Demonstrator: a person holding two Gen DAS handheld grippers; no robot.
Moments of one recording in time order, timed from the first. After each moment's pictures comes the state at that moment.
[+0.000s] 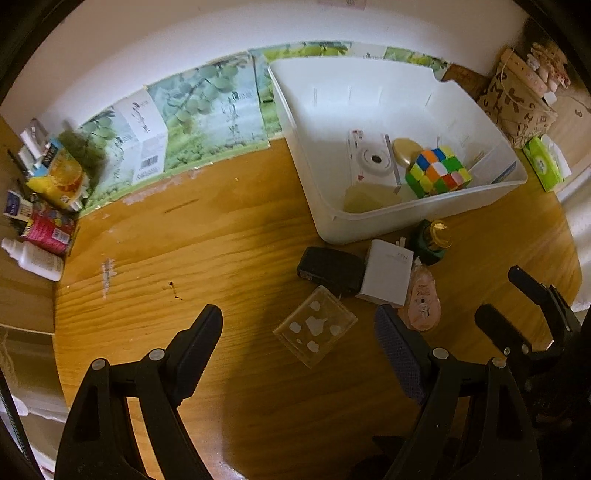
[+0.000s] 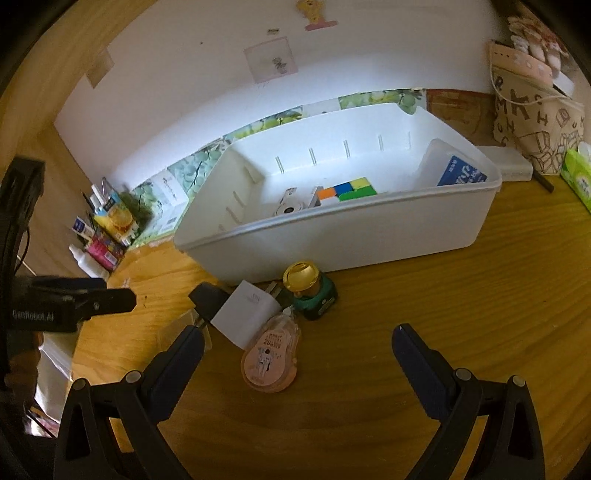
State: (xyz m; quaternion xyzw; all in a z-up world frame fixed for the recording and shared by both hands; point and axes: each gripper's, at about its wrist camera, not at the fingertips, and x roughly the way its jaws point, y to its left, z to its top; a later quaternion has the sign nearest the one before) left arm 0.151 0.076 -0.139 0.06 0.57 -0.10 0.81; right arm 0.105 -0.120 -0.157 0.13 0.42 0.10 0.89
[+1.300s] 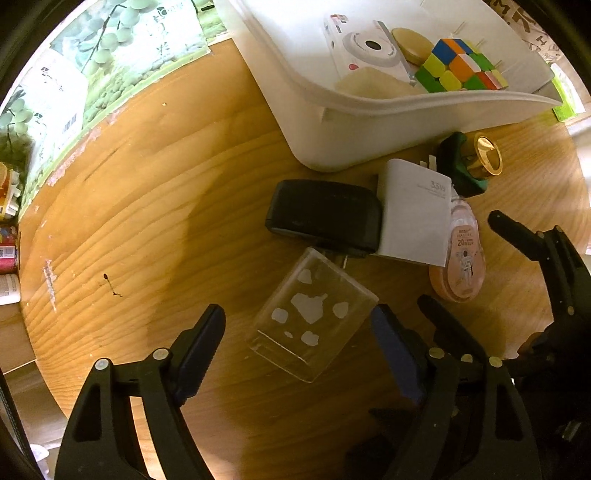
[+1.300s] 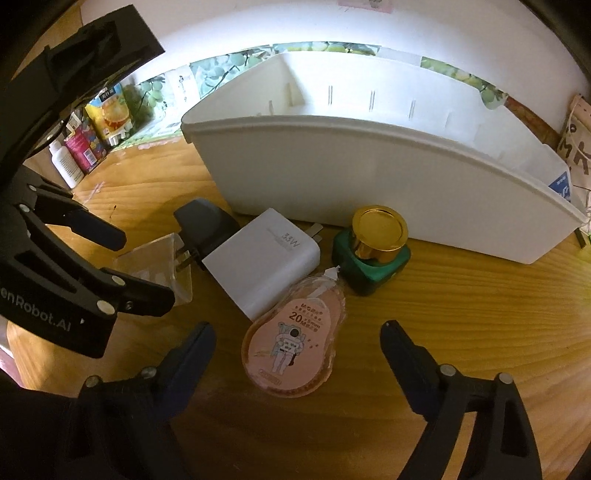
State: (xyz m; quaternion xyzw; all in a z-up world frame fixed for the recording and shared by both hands) left arm 0.185 0.052 -0.227 0.12 0.68 -0.14 0.71; right arm 0.135 -0.051 -0.205 -0.03 0.49 0.12 0.86
